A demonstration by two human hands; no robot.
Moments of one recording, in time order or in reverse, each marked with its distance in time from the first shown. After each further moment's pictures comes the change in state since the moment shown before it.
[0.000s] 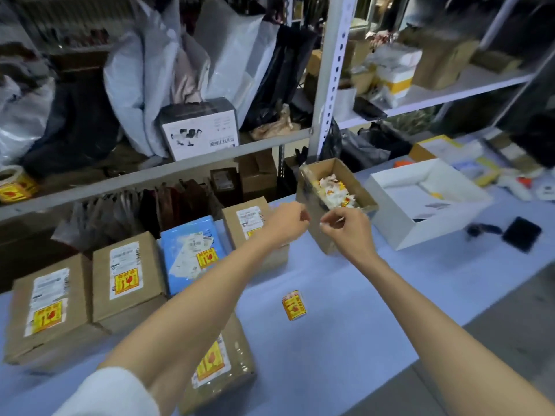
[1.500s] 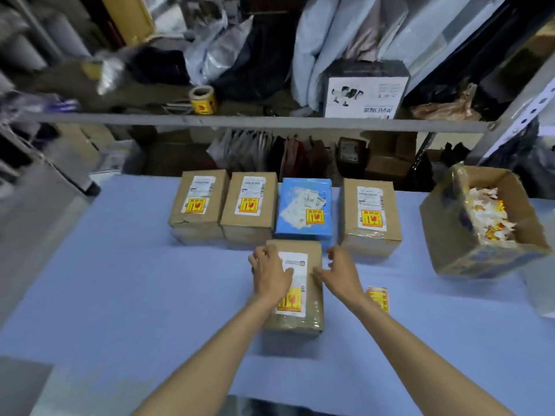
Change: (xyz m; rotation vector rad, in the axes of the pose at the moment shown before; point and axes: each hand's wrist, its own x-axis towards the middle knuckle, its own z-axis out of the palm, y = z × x) left_hand -0.212 -0.138 0.065 -0.196 0.401 -0.901; right_hand -0.095 -0.032 0.178 -0.008 -0.710 -0.014
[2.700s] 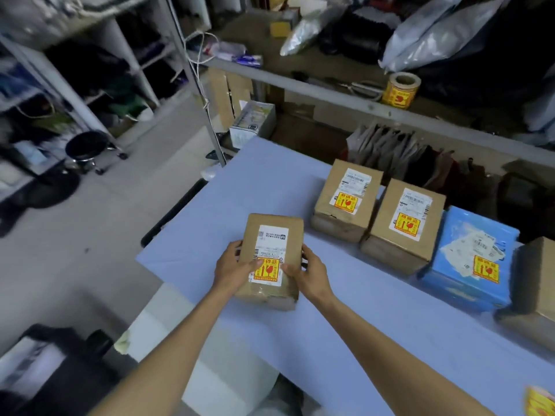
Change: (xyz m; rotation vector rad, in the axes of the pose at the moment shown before) left_hand -0.021 -0.295 -0.201 -0.640 0.287 -0.465; right_hand -0.034 -0.202 0.272 0.285 -0.514 -0.196
